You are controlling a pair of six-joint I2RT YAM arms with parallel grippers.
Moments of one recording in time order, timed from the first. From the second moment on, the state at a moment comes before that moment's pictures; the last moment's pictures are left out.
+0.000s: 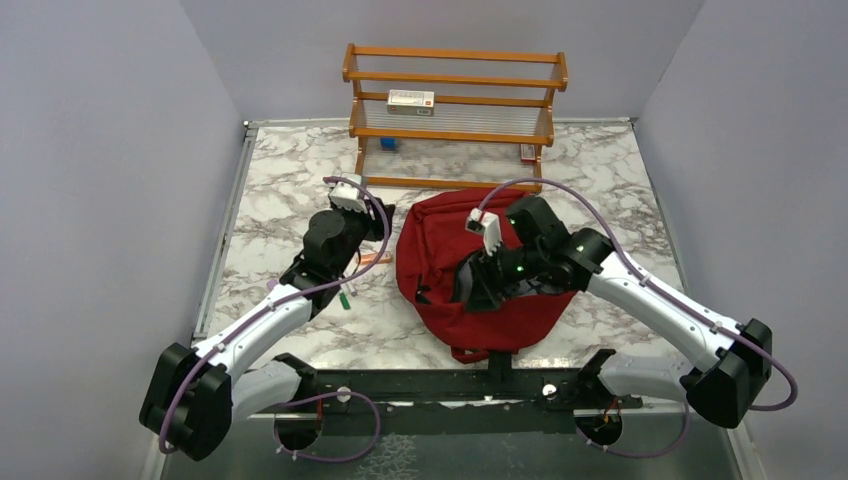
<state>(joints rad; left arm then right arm) -0.50 1.06 0.56 0.45 -0.11 -0.17 0.73 1.19 1.02 -0.74 -0.56 0.11</state>
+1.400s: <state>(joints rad) -0.50 1.02 0.59 0.17 -0.13 -0.33 0.98 1.44 1.19 -0.85 0.14 0.95</state>
